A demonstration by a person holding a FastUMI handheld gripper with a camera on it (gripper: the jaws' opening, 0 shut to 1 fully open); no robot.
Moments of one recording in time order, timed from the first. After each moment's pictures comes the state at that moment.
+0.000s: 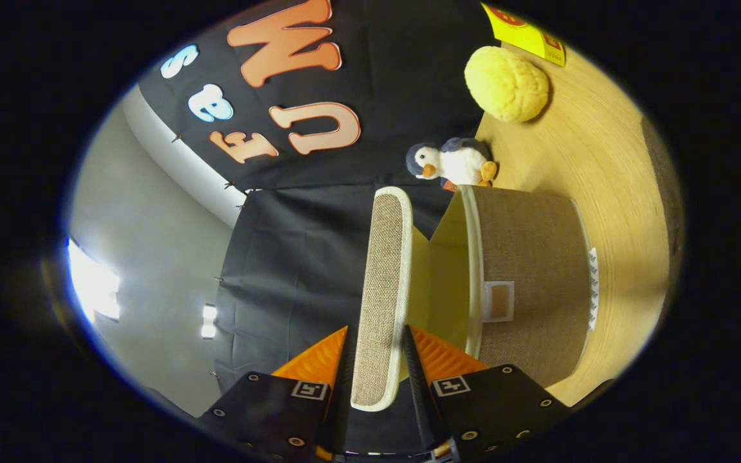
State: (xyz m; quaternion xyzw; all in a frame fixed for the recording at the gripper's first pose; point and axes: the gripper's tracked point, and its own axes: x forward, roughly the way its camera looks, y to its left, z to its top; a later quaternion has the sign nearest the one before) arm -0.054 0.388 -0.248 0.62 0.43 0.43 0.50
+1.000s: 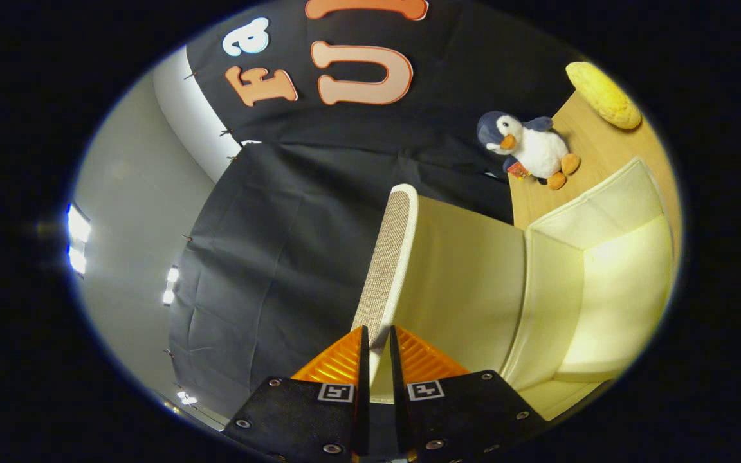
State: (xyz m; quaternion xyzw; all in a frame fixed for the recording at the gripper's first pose) arm -0.057 0.558 -0.143 0.54 0.43 0.46 0.55
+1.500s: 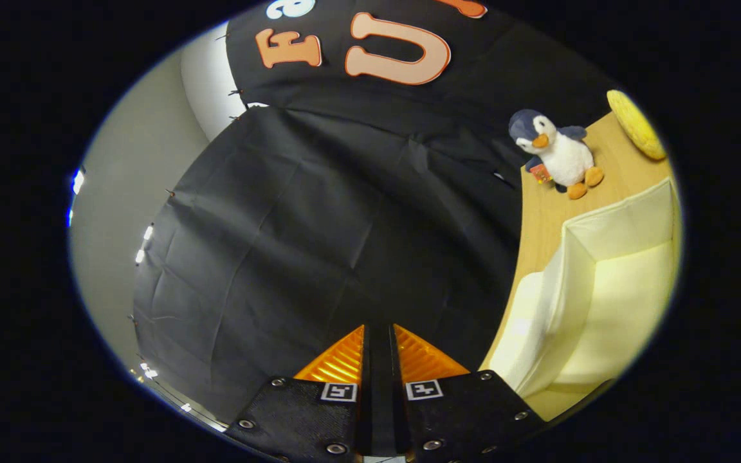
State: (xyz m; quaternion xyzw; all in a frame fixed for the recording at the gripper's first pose) arm -0.063 0.564 -0.150 0.44 0.42 0.47 0.64
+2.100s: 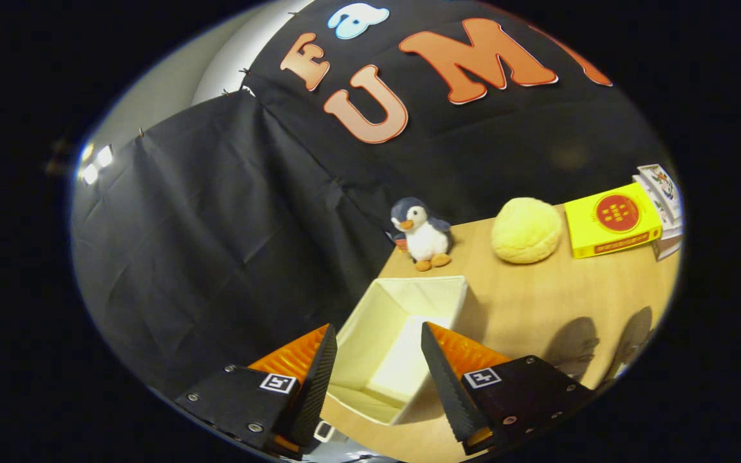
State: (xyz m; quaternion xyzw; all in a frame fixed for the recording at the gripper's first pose) arm -0.024 0.353 -0.240 0.23 0.38 0.34 0.83
